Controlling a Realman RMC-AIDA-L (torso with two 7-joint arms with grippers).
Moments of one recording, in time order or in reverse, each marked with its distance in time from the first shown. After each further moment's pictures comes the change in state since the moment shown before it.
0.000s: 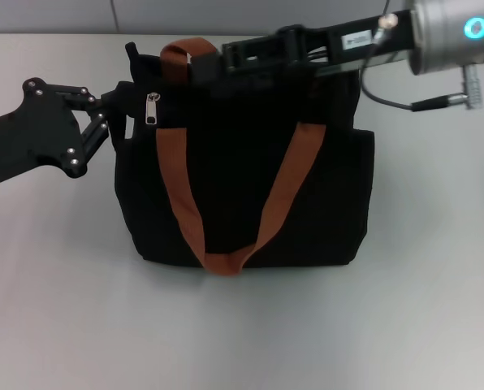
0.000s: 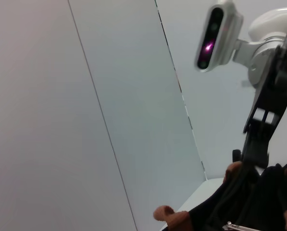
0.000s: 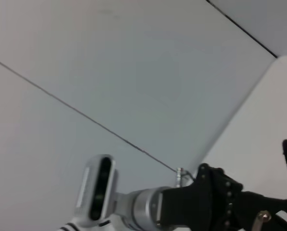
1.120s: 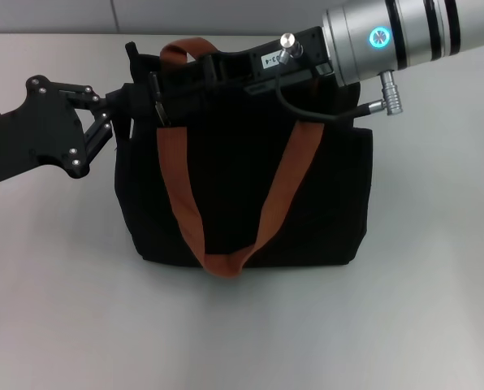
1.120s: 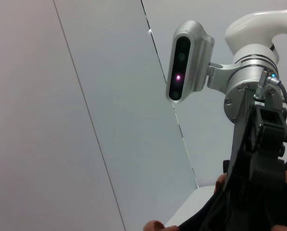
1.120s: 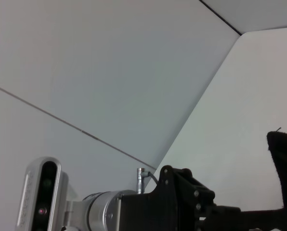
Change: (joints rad) left arm -0.009 0.004 0.004 0.002 0.001 0.031 0.001; right arm 0.067 0.056 -0.164 0.004 0.002 0.201 0.111
